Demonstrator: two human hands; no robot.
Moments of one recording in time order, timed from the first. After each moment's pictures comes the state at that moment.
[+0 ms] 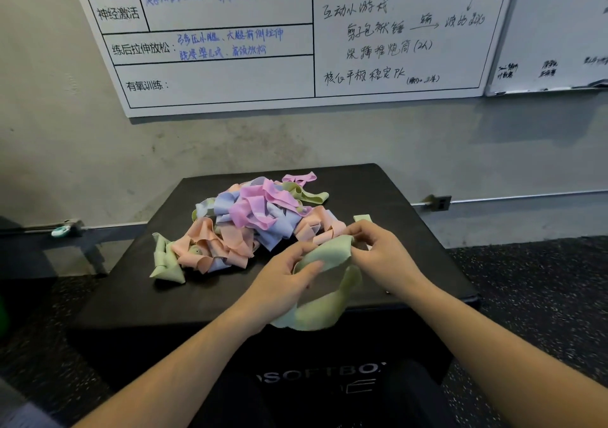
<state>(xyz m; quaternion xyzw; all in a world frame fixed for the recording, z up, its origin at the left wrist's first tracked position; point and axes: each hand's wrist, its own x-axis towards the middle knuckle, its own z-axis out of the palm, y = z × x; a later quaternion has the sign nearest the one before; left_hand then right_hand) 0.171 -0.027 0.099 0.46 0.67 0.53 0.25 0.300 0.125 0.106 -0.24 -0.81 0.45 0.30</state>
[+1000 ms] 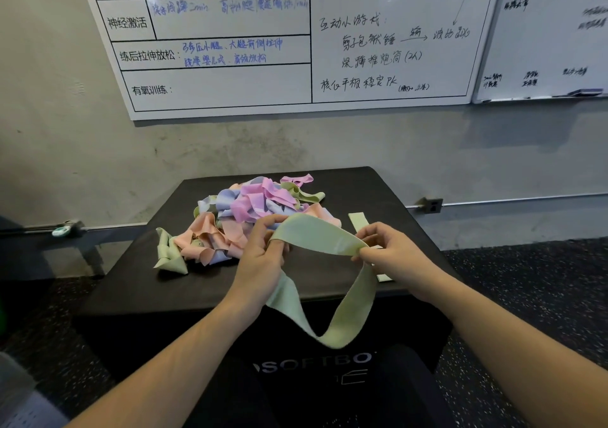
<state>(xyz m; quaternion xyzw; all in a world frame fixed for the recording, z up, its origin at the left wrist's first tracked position) 0.185 -0.054 0.101 0.35 0.64 0.67 0.16 0.345 0.115 0.105 -0.29 -0.78 0.51 0.23</state>
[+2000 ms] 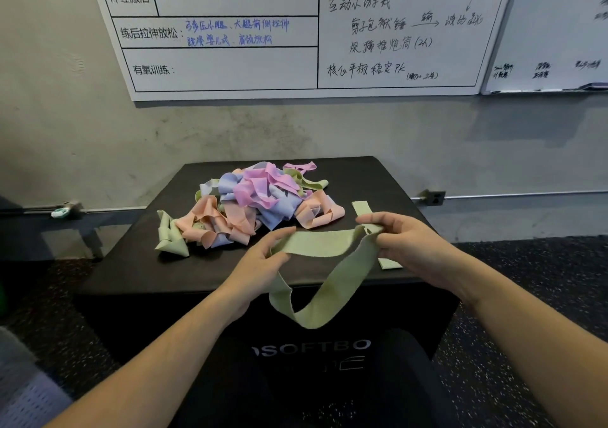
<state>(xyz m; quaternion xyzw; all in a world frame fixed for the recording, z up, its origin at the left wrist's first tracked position) 0.159 -0.070 0.069 0.38 0.71 0.53 0.26 0.353 0.119 0.103 -0.22 -0.72 0.63 0.18</state>
